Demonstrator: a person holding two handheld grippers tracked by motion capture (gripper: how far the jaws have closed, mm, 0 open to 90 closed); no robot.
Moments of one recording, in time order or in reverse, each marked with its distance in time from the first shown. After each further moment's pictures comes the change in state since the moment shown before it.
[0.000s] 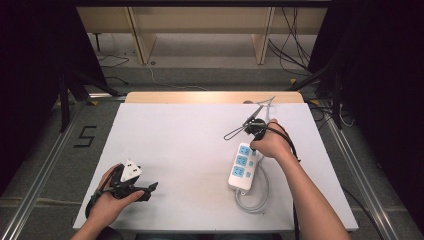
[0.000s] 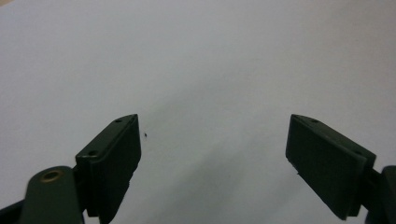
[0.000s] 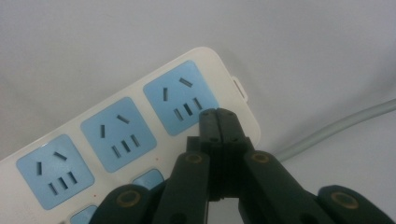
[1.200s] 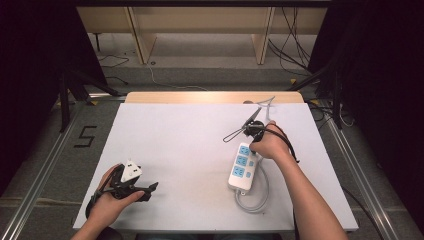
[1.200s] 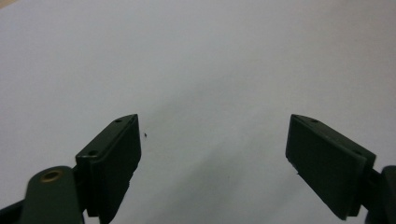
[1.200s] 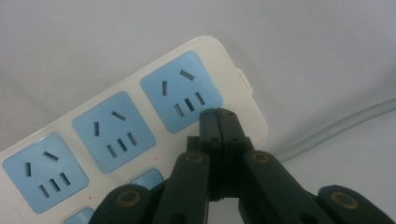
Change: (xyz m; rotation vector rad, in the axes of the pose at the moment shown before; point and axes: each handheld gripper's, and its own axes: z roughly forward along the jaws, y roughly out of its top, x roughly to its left) left arm -0.001 0.001 -0.001 -0.001 0.001 0.008; right arm 0.002 0.000 0.008 0.035 -0.006 0.001
